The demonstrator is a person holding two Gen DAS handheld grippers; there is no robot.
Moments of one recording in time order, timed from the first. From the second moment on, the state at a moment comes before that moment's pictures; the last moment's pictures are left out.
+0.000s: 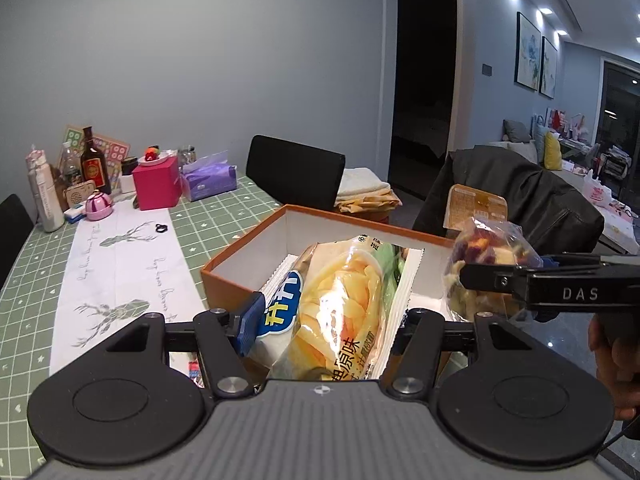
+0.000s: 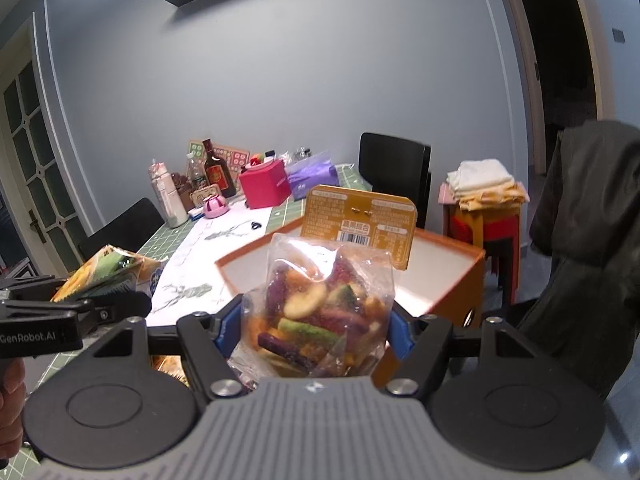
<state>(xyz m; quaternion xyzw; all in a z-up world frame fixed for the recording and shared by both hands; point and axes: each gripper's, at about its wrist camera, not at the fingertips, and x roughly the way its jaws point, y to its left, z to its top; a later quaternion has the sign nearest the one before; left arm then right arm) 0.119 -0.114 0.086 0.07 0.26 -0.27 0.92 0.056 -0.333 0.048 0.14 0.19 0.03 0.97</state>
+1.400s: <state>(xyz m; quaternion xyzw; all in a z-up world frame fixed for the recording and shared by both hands) 0.200 -0.243 0.007 0.29 0.31 -0.29 0.86 0.242 -0.382 -0.014 0.02 0.41 0.07 0.91</state>
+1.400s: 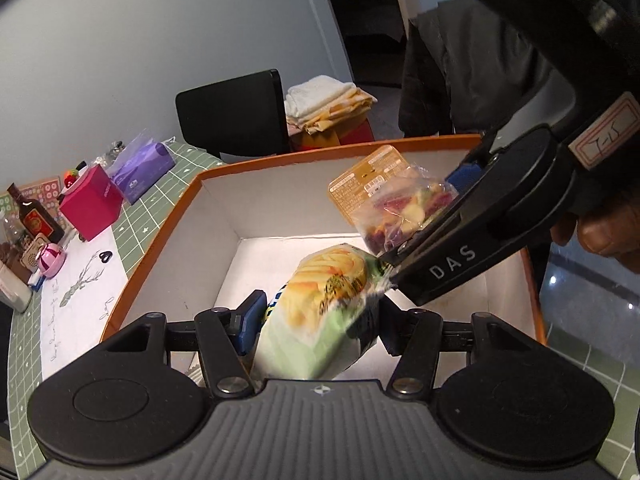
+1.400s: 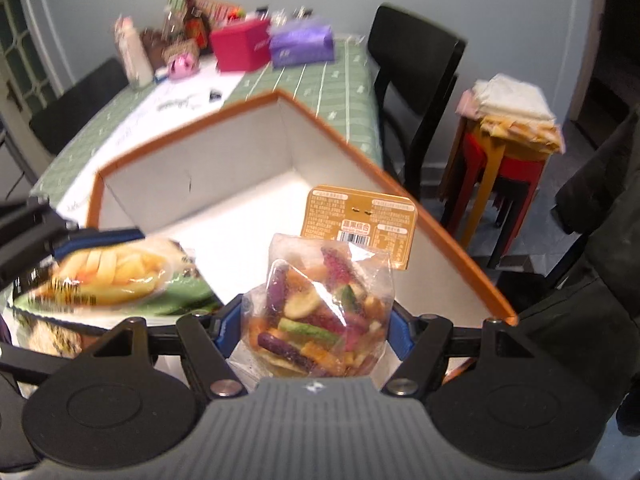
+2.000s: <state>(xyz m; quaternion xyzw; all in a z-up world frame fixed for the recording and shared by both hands) 0.215 -0.254 -0.022 0.30 0.37 -0.31 0.83 0.249 -0.369 -0.025 -0.12 0.45 0.09 0.88</state>
